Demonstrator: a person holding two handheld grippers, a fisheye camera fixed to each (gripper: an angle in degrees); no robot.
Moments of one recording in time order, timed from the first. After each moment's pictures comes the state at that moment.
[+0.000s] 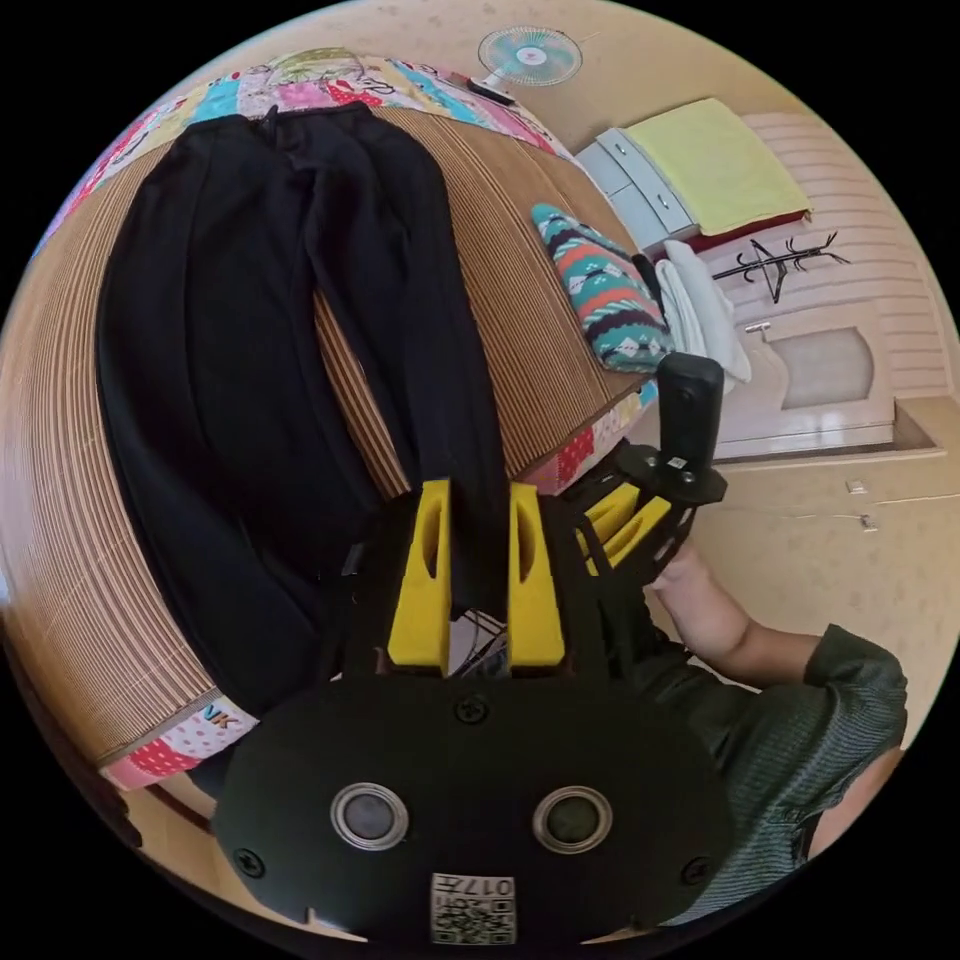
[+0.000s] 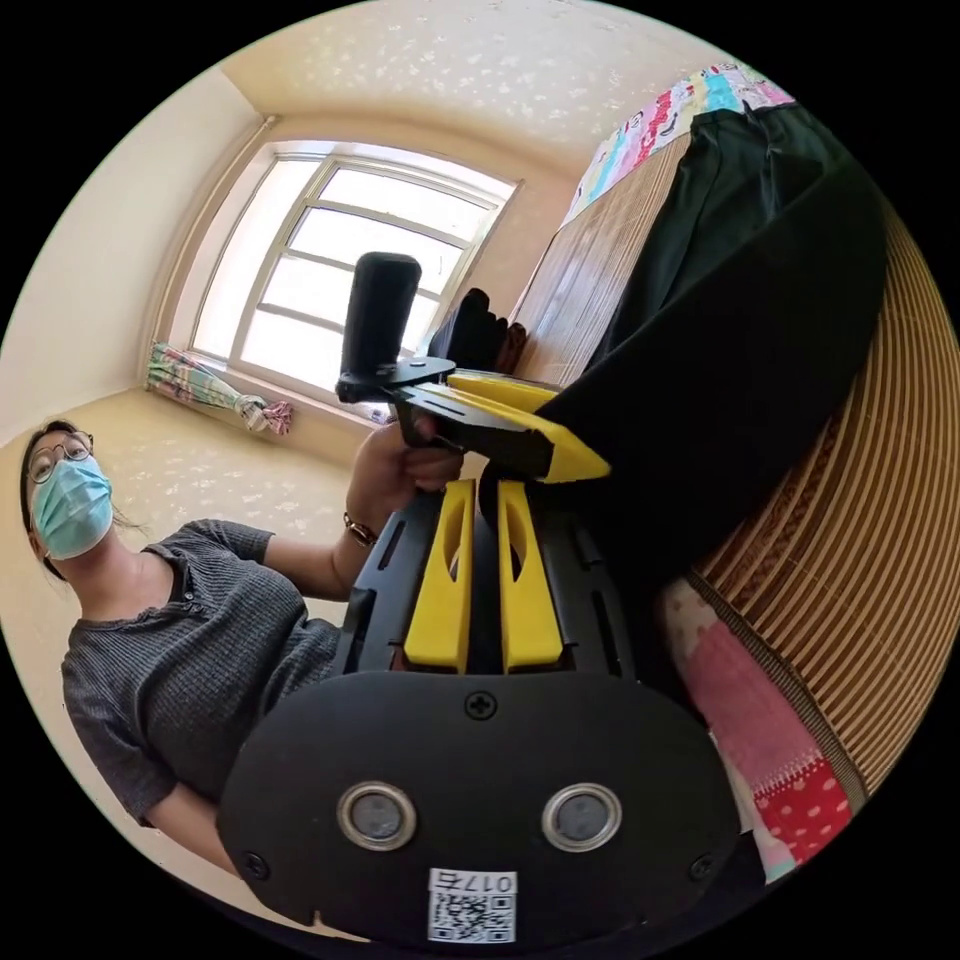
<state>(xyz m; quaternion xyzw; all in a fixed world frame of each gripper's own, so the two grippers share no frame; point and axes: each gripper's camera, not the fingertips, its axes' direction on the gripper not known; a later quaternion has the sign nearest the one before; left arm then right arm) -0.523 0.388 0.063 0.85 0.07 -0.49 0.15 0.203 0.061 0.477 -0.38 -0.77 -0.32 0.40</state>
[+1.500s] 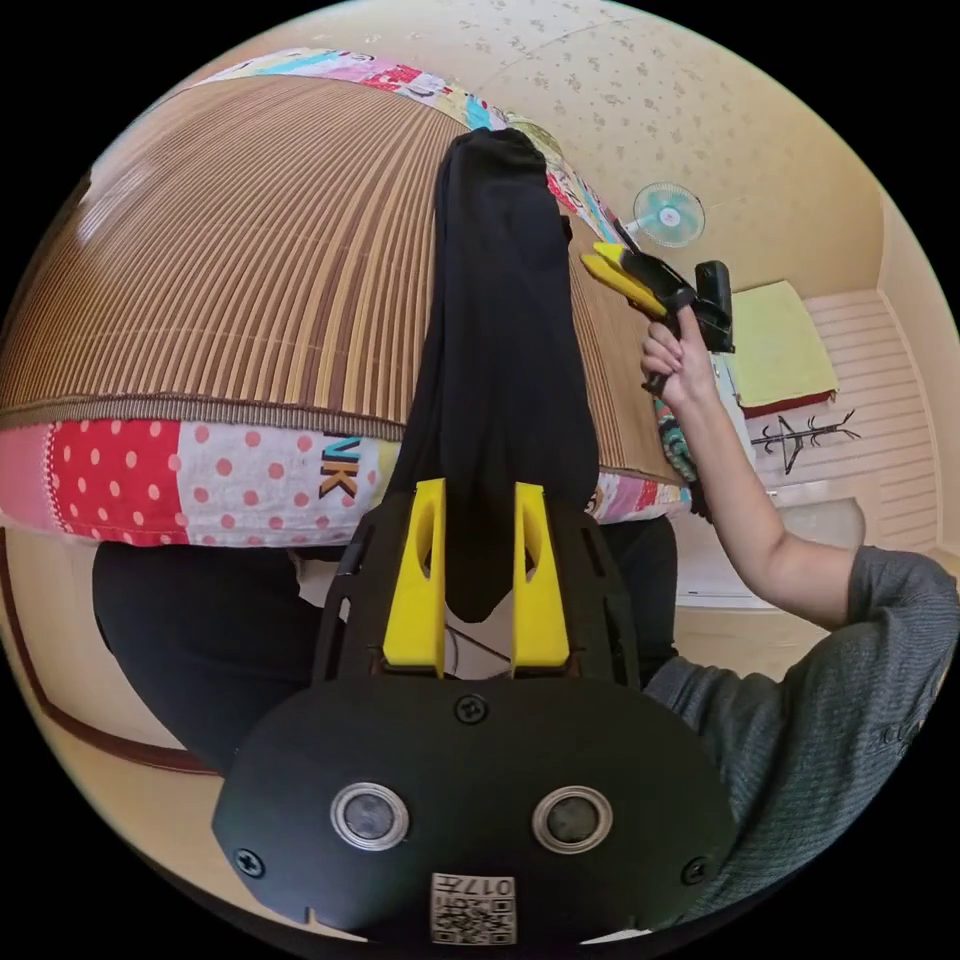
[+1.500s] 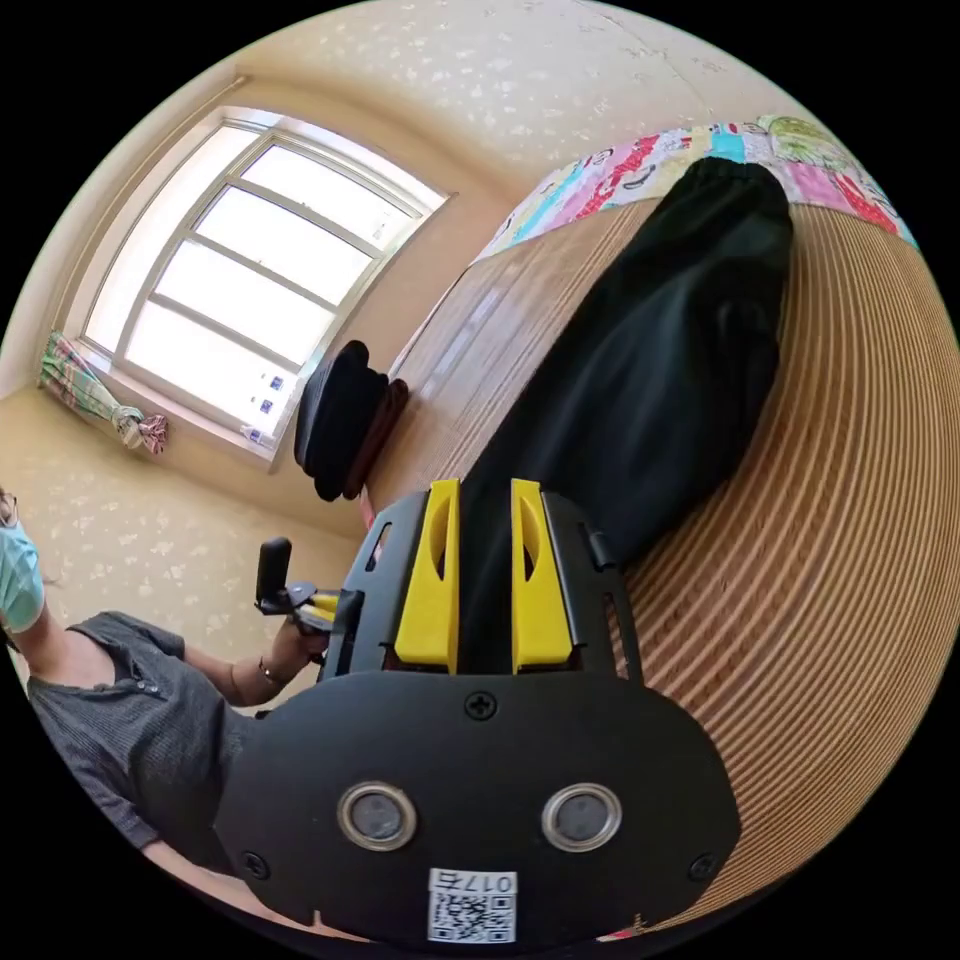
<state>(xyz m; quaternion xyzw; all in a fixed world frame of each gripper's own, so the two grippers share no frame) -0.485 0.185 0.247 0.84 0.14 -0.52 -0.08 -0.009 0.063 0.595 -0.31 -0.70 -0.37 0.53</state>
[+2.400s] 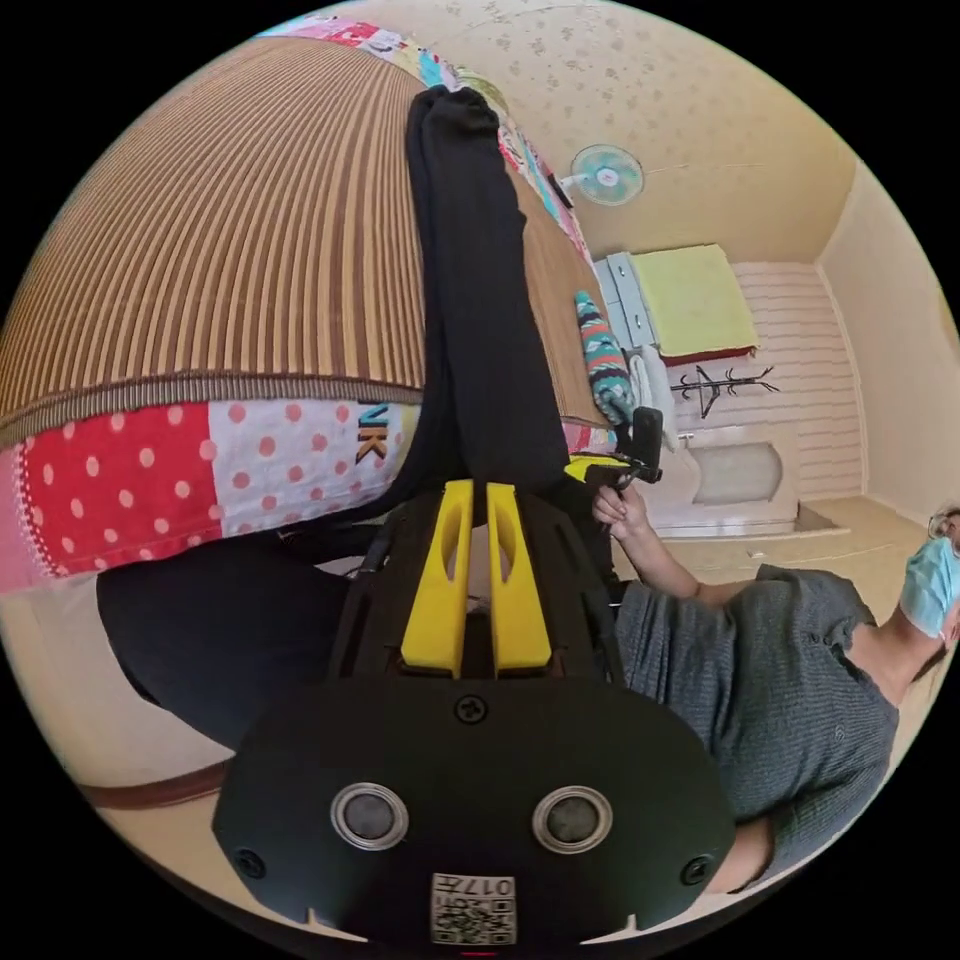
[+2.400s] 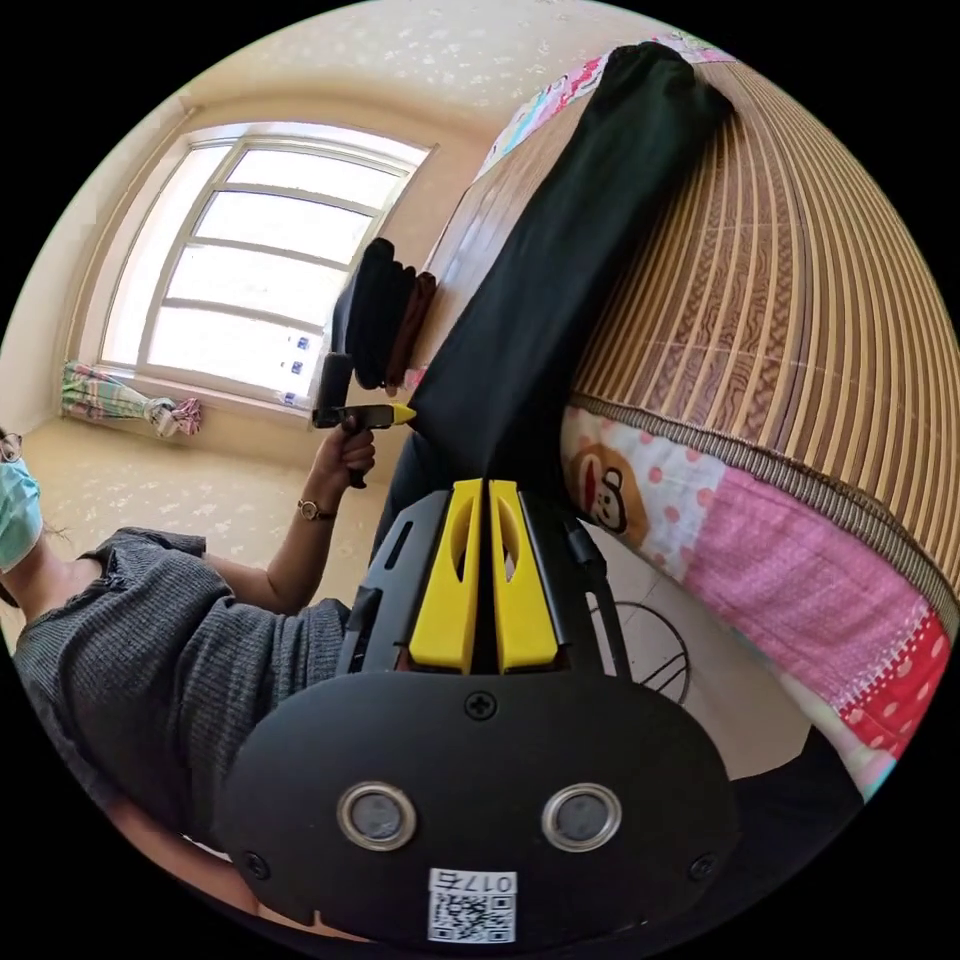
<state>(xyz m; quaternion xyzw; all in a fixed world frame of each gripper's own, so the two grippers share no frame) -0.479 0.171 0.328 0.91 0.16 -0.39 -0.02 0.151 0.187 0.666 -0.40 -0.67 -0.36 0.52</state>
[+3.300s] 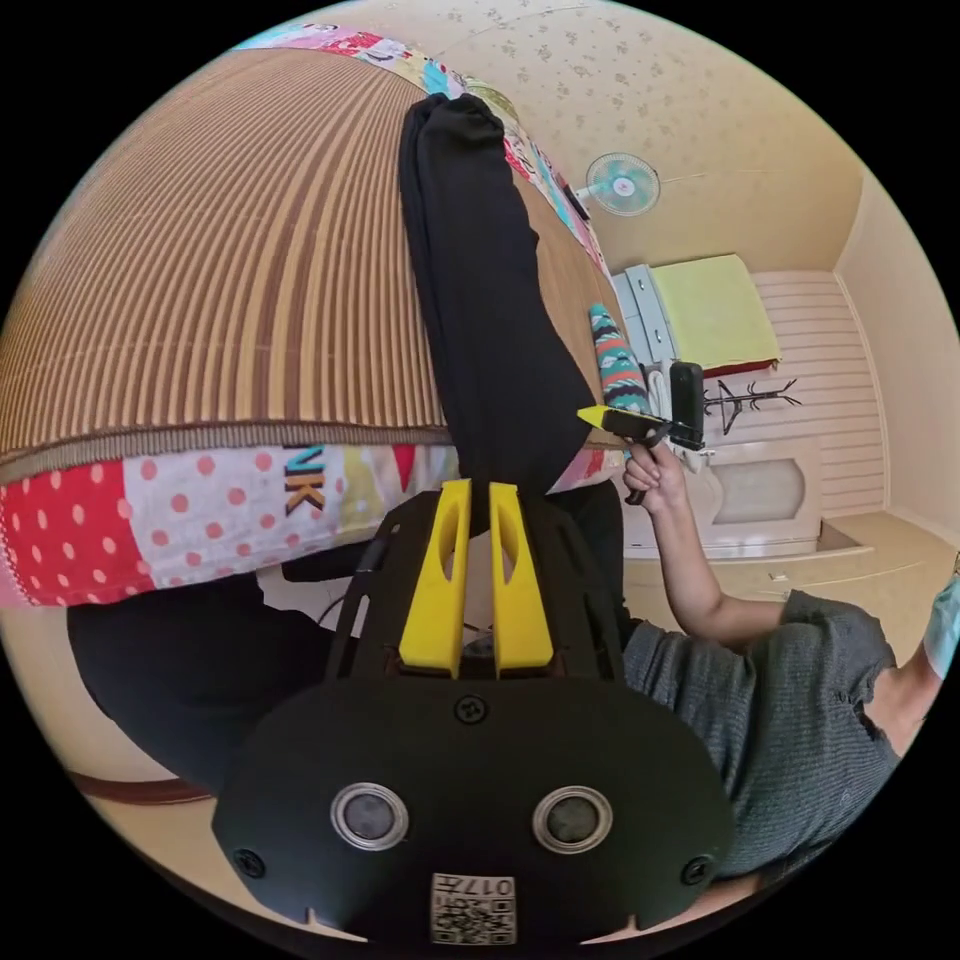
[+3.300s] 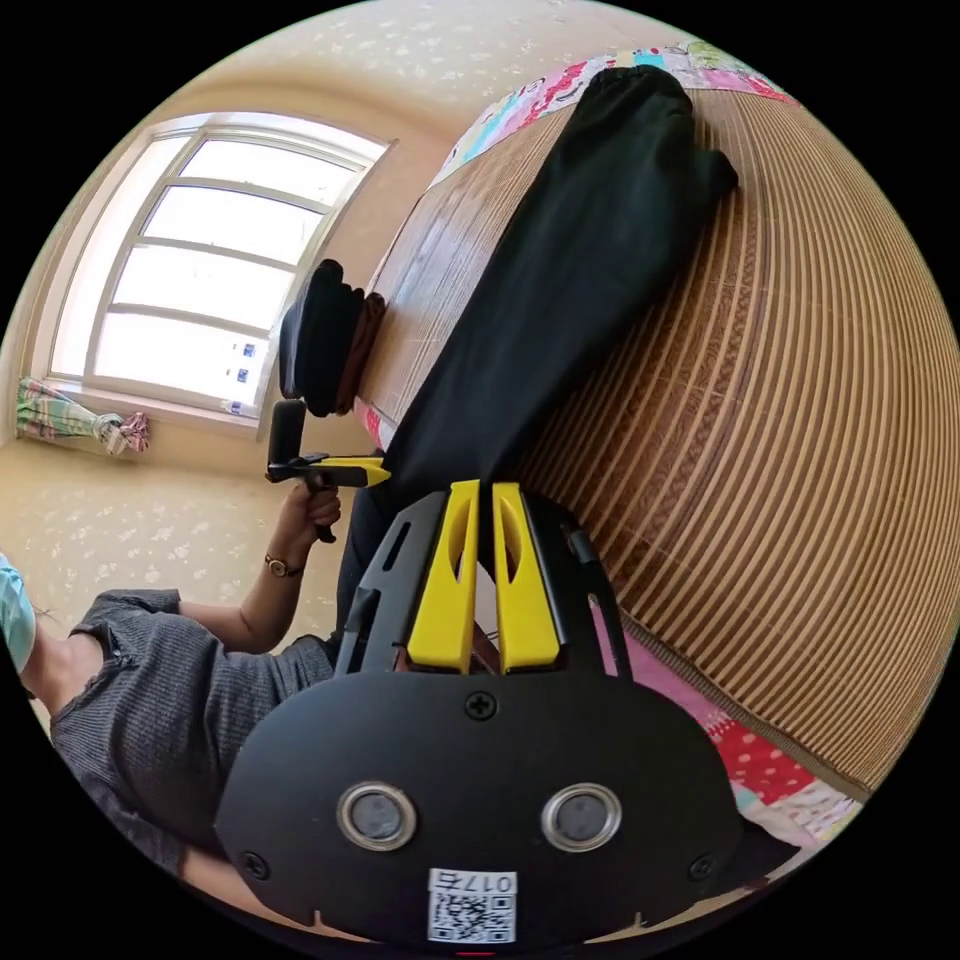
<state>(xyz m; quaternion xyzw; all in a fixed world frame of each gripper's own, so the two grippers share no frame) -0.486 0.200 0.263 0.90 0.13 -0.41 -0.04 0.080 0.141 0.701 -0.37 -0.60 -0.41 0.57</state>
